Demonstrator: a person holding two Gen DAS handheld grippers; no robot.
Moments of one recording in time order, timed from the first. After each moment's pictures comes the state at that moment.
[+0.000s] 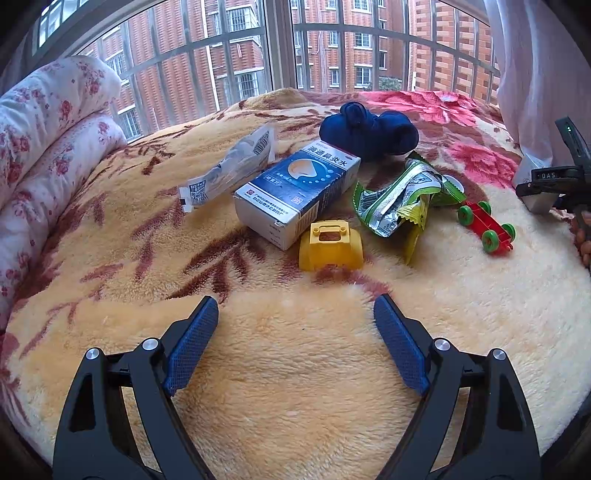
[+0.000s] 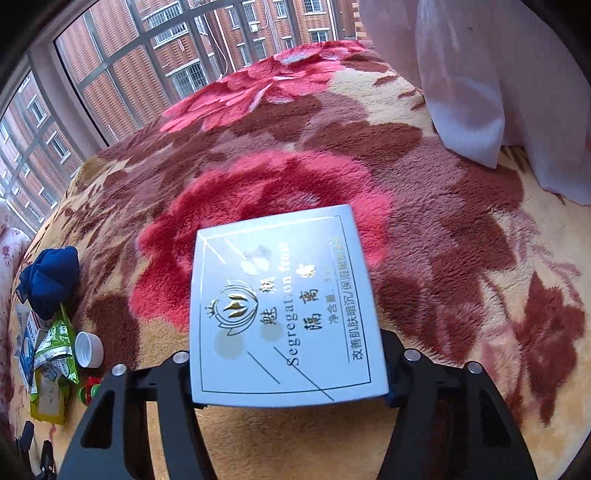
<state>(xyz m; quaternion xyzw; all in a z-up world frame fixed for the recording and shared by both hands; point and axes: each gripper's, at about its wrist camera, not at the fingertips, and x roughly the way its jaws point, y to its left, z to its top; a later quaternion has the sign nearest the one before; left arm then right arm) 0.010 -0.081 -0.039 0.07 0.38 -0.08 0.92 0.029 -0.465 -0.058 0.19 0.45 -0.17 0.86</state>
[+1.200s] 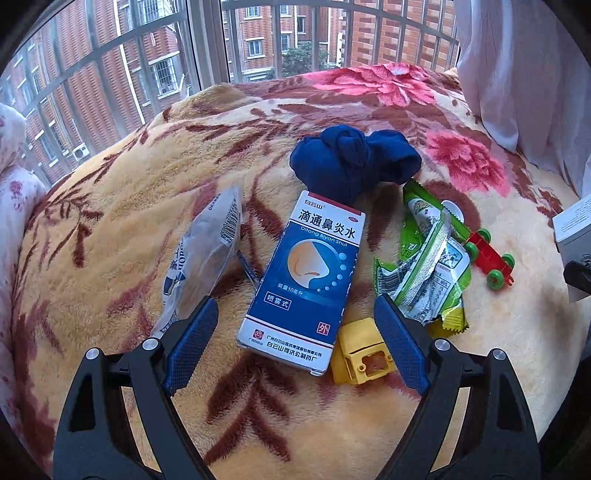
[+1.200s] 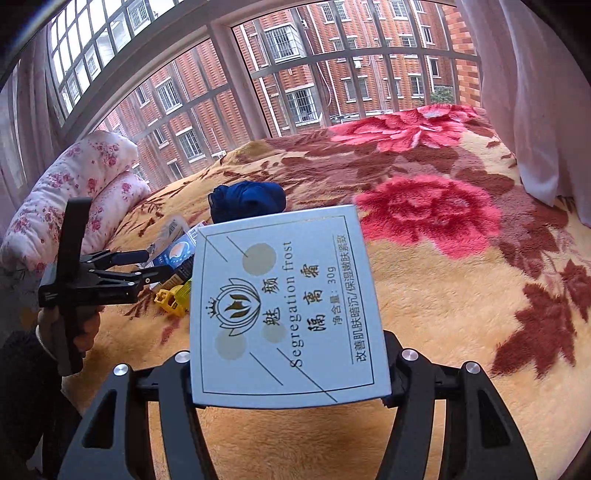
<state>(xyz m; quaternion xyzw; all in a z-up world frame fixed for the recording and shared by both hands) 0.124 -0.075 -0.014 0.13 0.43 -0.23 0.86 -0.068 -0.311 -0.003 0.14 0.36 0.02 0.92</state>
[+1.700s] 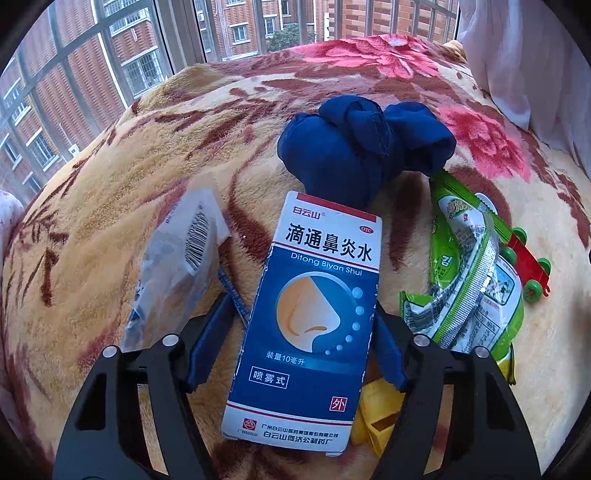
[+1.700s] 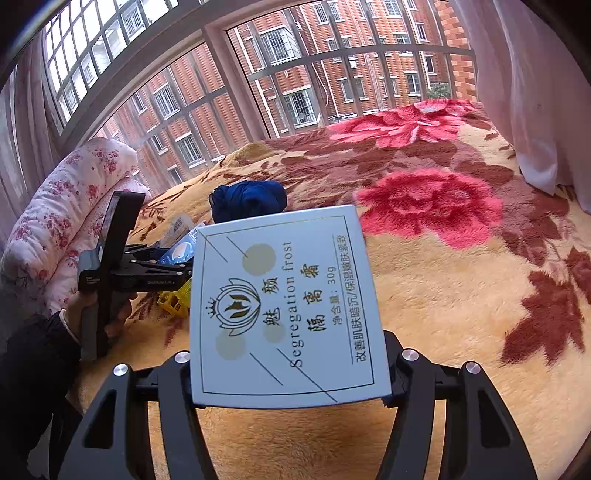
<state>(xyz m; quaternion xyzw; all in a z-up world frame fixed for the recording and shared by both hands) 0.169 -0.099 -0.037 0.16 0.46 -0.24 0.84 -0.070 -0.309 -0.008 0.16 0.35 0.02 0.92</state>
